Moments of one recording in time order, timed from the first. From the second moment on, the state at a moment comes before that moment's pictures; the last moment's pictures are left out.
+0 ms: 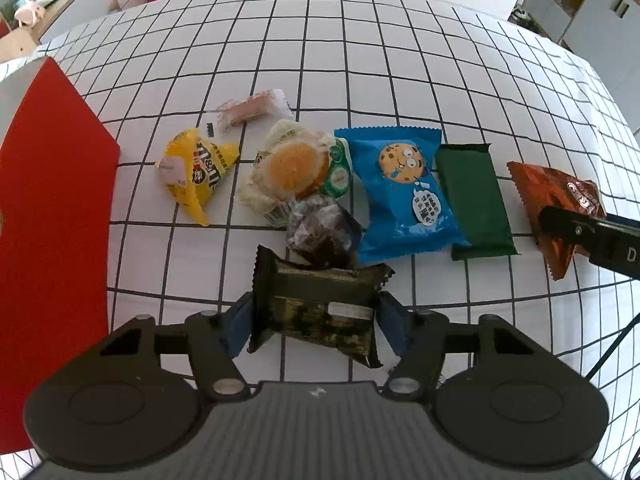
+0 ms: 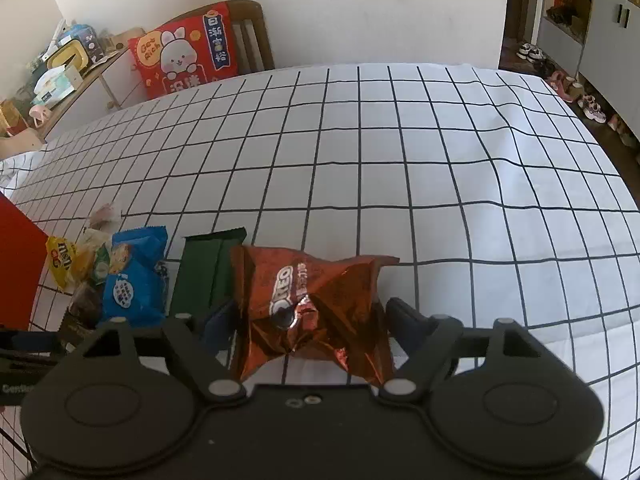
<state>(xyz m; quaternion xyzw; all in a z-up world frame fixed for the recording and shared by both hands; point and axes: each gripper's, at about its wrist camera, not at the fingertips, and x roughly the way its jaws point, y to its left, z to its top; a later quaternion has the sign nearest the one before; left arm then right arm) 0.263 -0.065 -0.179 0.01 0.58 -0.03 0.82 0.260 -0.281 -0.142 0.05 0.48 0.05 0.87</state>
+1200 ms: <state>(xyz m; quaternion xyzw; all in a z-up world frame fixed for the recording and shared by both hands) 0.182 0.012 -0.091 -0.07 0.54 -0.01 0.84 0.163 -0.232 -0.056 0.07 0.44 0.10 0.89</state>
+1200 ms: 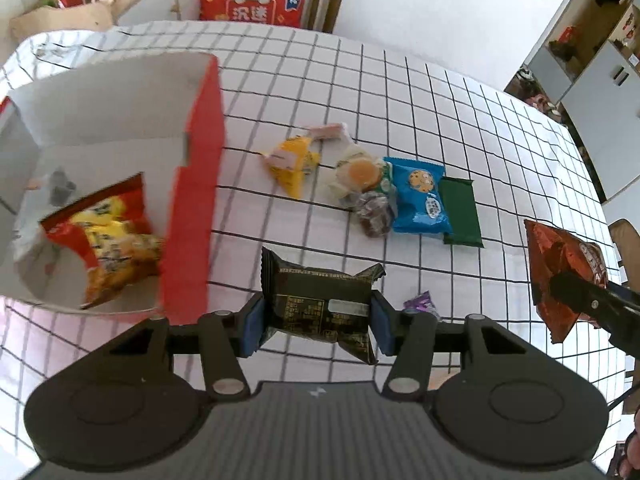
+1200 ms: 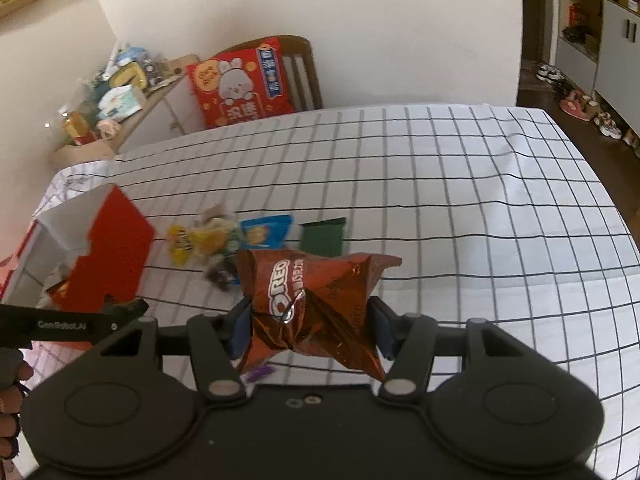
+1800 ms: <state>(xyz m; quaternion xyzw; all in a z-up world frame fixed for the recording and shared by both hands) 0.135 0.078 -0.037 -0.07 0.48 0.02 0.87 0.142 -0.137 -0.015 0.04 0.41 0.18 0.89</state>
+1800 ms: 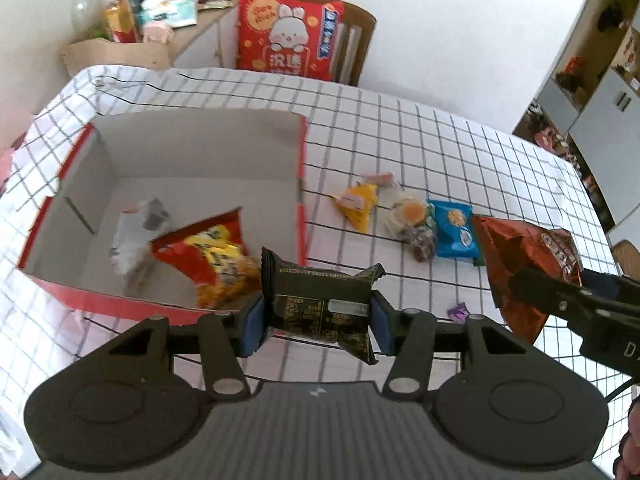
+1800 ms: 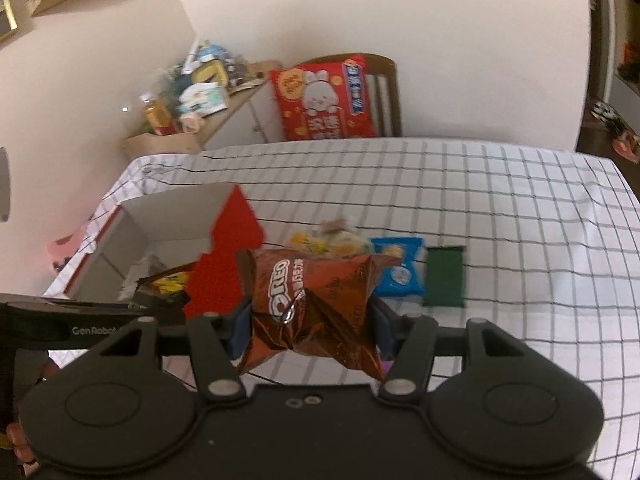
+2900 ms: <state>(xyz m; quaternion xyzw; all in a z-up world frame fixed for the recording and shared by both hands) 0.168 0.255 -0.049 -0.08 0.46 0.15 0.87 0.202 0.060 -0.039 -0.07 0.41 0.27 0.87</state>
